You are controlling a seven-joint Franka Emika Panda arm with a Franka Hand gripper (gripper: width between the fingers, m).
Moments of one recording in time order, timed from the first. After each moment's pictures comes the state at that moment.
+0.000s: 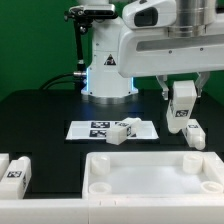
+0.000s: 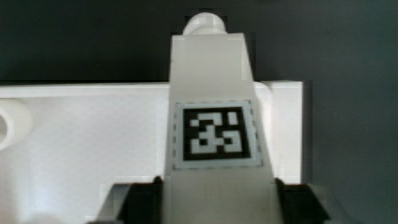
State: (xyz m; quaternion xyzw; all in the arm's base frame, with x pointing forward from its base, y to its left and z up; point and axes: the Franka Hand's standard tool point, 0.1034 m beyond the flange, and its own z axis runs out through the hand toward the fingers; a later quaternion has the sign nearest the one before) arm 0.545 0.086 0.135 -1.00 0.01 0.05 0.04
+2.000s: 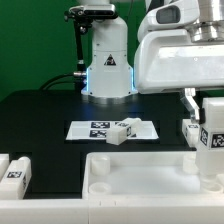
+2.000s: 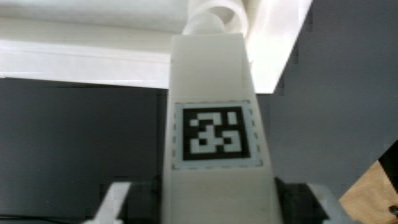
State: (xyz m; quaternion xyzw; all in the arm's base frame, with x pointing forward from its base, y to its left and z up) arm 0.636 0.106 0.126 -0.97 -0.05 -0.24 0.02
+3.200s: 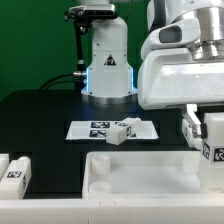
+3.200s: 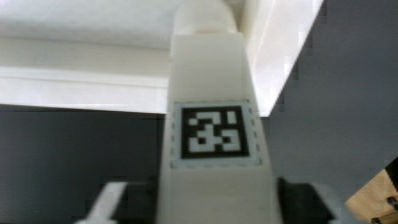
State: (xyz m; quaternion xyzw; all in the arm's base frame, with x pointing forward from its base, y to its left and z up) arm 0.630 0.113 0.104 -0.97 -0.05 -0.25 0.02
